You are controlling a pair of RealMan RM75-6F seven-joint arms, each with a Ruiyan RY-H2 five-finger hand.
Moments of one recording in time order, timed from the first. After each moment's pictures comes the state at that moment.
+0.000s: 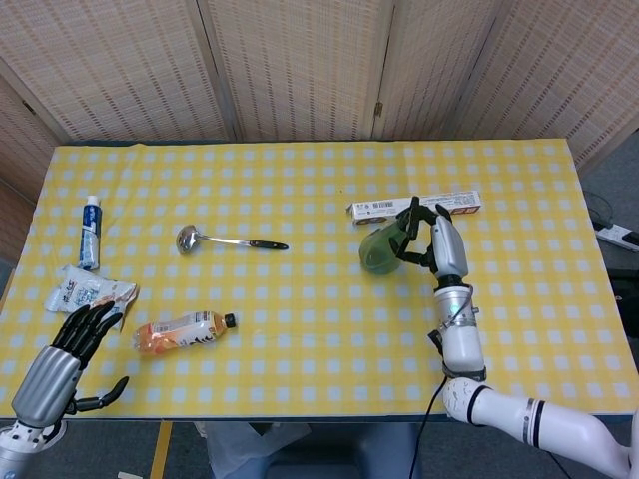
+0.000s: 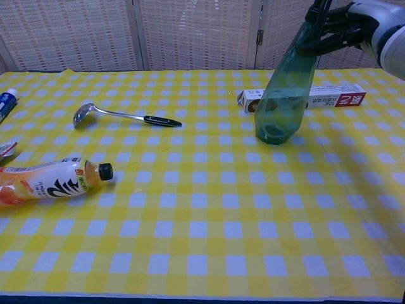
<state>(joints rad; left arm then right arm) -0.16 -1.13 0.07 -1.53 1.82 1.62 -0.23 0.67 -1.54 0.53 -1.71 -0.67 1.19 -0.15</state>
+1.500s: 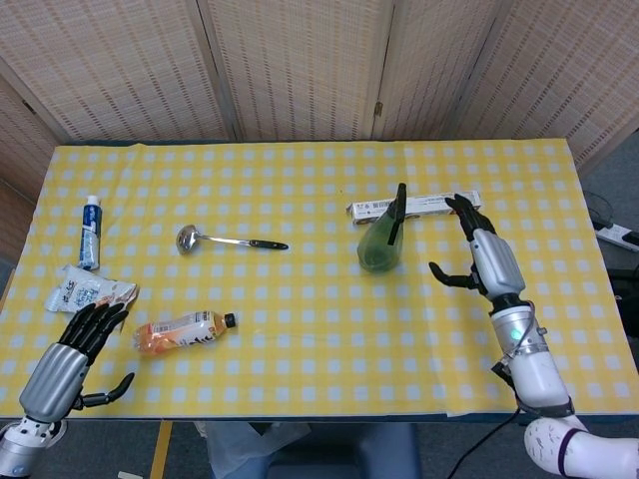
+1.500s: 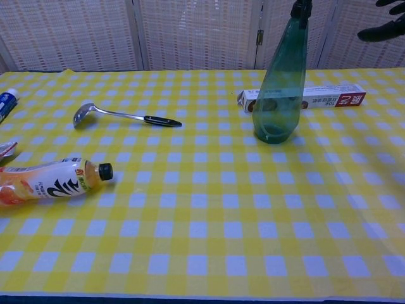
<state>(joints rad) -0.17 -1.15 0.06 -1.53 1.79 1.59 -0.20 0.49 -1.03 0.40 -2.10 -0.84 1.11 -0.10</state>
